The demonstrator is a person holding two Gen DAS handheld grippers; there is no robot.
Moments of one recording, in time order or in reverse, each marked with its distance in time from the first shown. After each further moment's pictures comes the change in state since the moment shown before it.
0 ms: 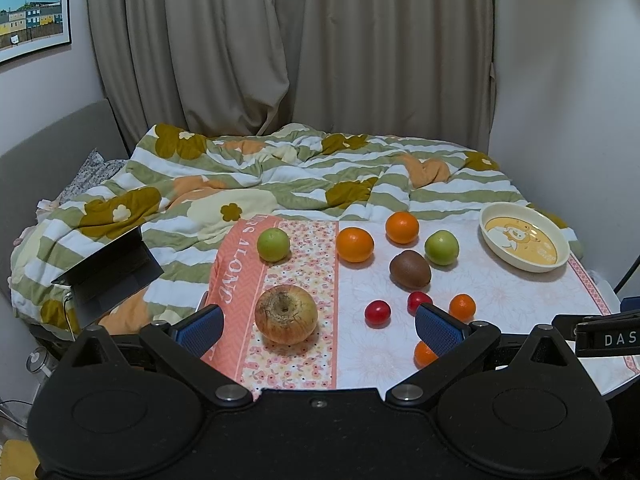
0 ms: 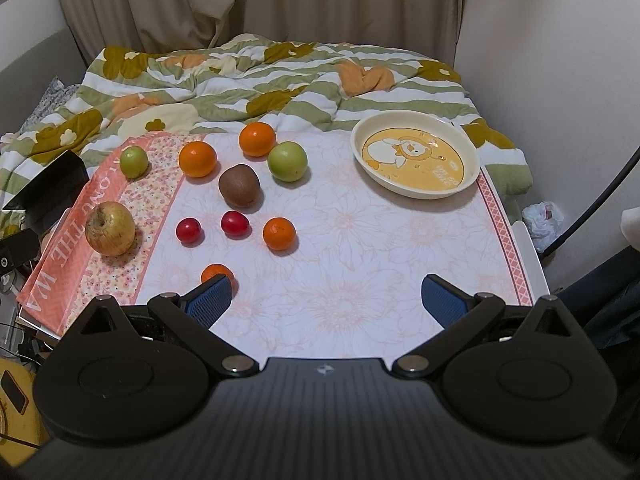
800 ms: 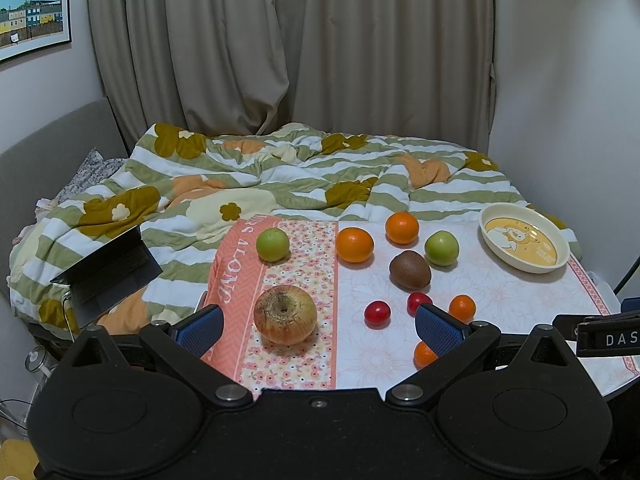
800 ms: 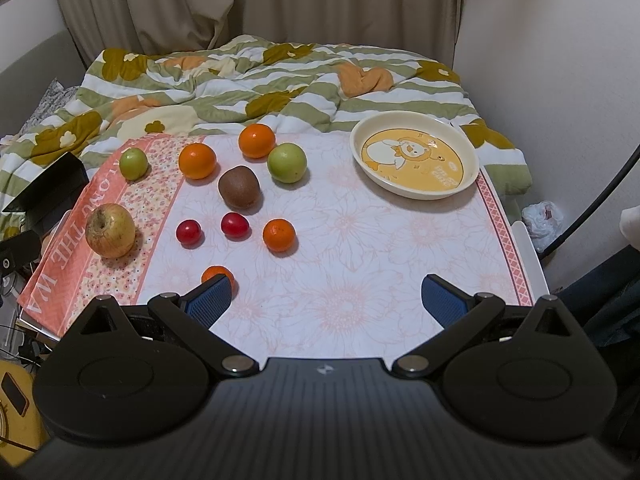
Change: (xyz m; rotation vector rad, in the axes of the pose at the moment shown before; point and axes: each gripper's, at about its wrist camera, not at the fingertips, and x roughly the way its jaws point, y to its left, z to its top) left arm 0.000 0.000 0.000 -0.001 0.000 -0.001; right arm -0.003 -0.003 0.000 0.006 -0.002 0.003
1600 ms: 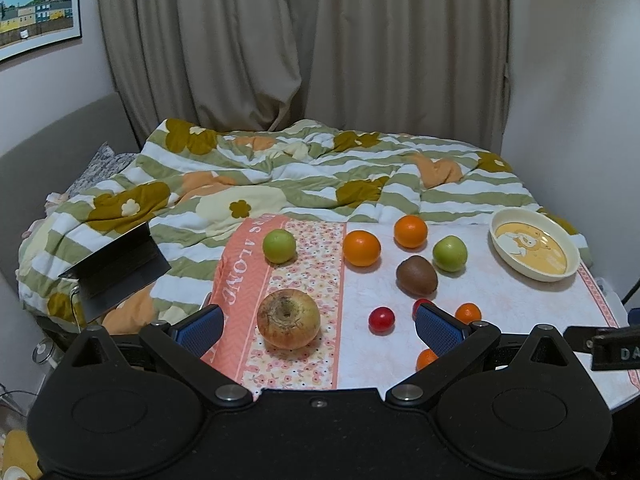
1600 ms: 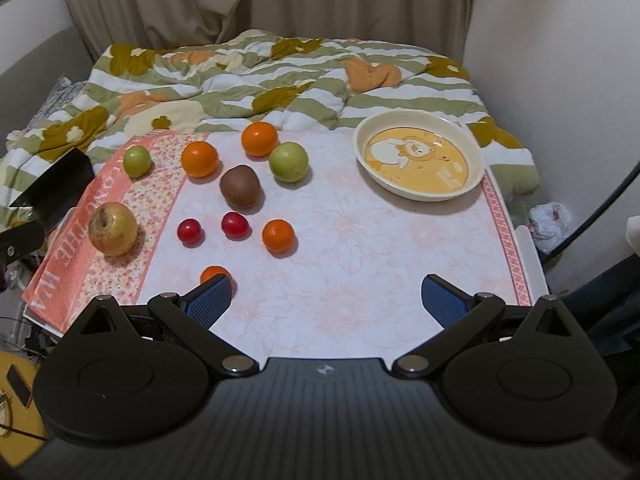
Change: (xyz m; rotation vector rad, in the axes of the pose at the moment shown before) left arm 0.004 0.000 0.006 -0.028 0.017 0.040; right arm 0.005 -0.008 0.009 -0.021 0.023 0.056
